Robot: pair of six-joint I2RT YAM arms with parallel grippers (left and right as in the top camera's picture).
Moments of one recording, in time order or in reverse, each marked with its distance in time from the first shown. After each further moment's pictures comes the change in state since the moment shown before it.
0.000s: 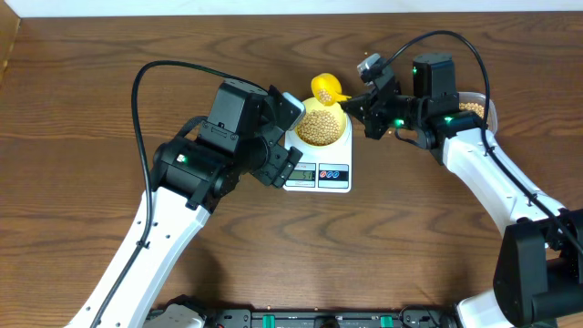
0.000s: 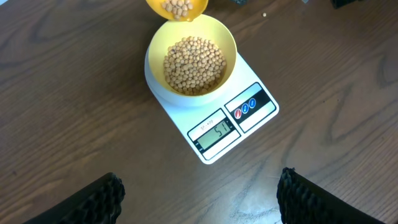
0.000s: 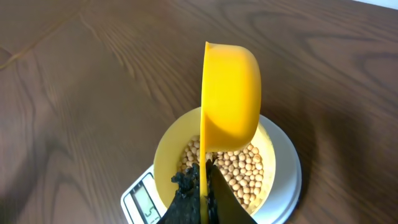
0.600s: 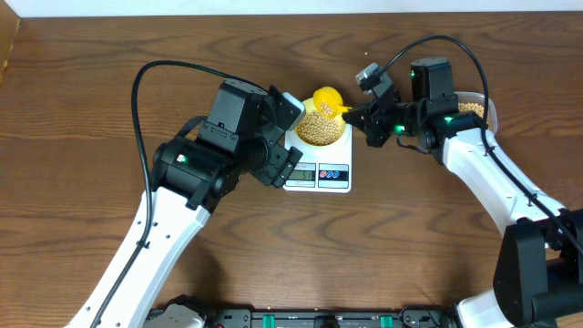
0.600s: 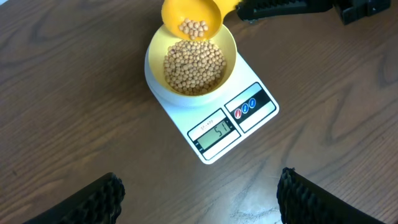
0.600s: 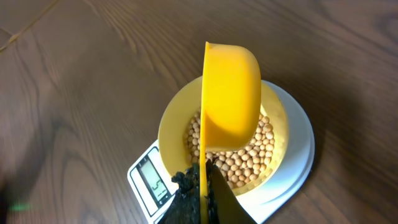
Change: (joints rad) left arm 0.000 0.000 0.000 0.000 0.000 0.000; right arm 0.000 0.000 0.000 -0.122 0.000 -0.058
